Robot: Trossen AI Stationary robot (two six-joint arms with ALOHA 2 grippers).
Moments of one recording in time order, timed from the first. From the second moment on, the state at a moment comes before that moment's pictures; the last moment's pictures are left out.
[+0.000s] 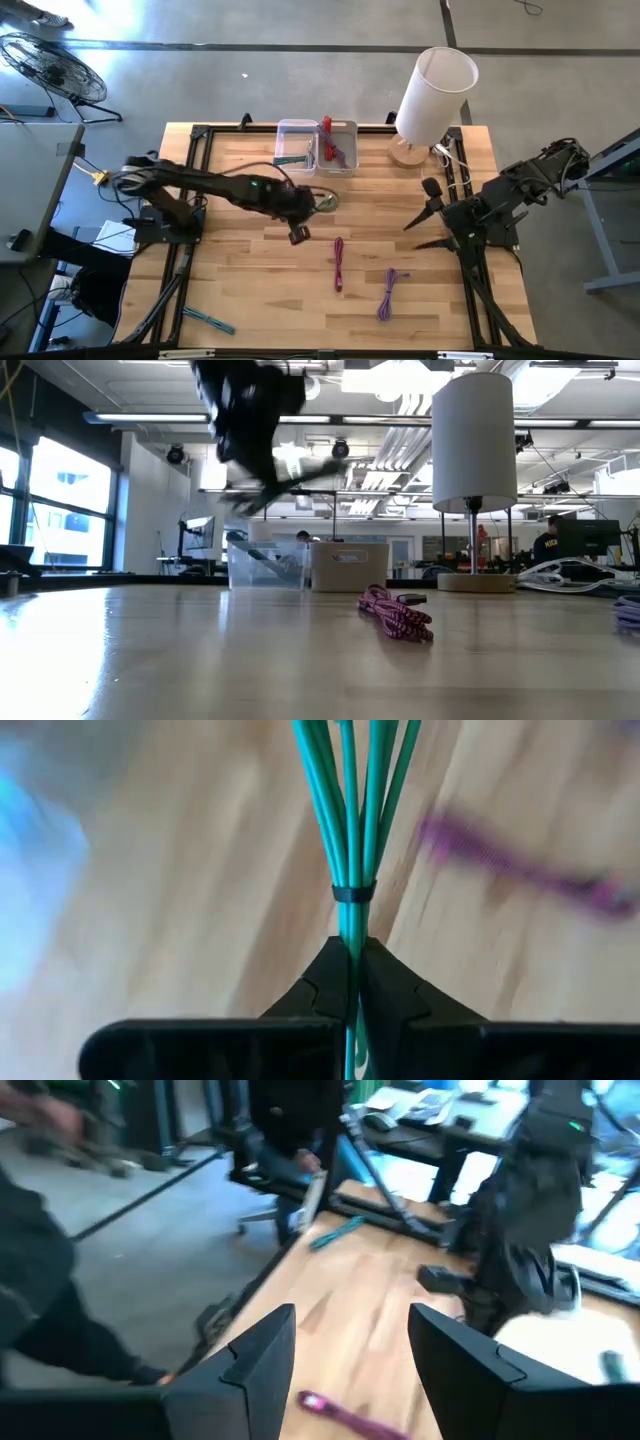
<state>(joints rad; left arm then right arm) -0.07 1.59 1.25 -0.69 -0.17 -0.40 0.52 0.97 1.27 -0.65 0.14 -0.03</state>
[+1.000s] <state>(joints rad) -0.13 1.33 1.26 0.24 0.02 0.26 0.32 1.21 1.27 -0.02 0.15 -0.25</state>
